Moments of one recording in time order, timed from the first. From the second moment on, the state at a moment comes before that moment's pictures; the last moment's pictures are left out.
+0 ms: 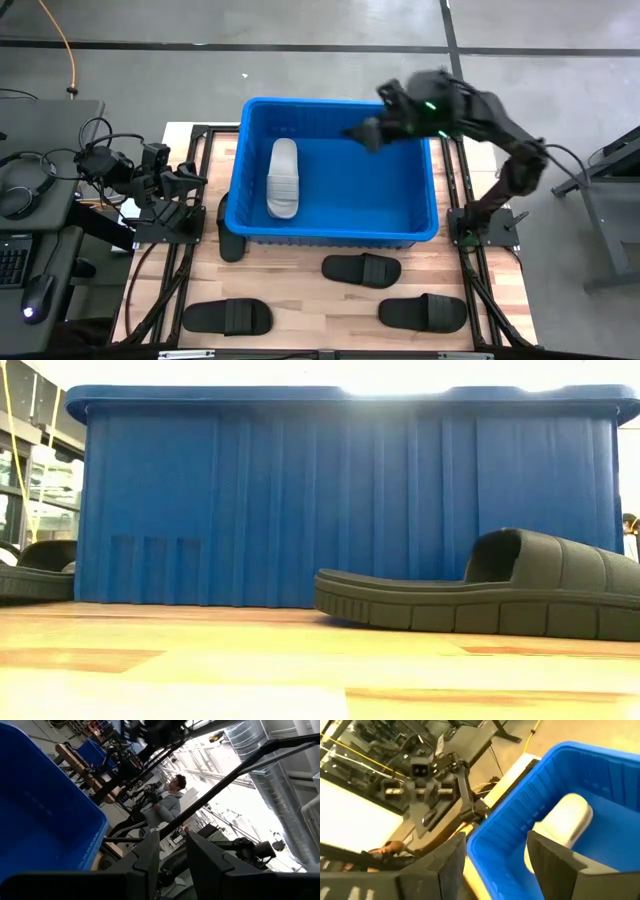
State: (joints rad) left arm -0.40 0.24 0.74 -0.30 -0.44 -0.79; right arm -0.10 1.60 2.25 -1.06 0.08 0.77
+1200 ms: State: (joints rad) left arm -0.40 0.27 0.74 -0.30 -0.40 -0.82; right arm 0.98 1.43 1.35 0.02 1.35 0.97
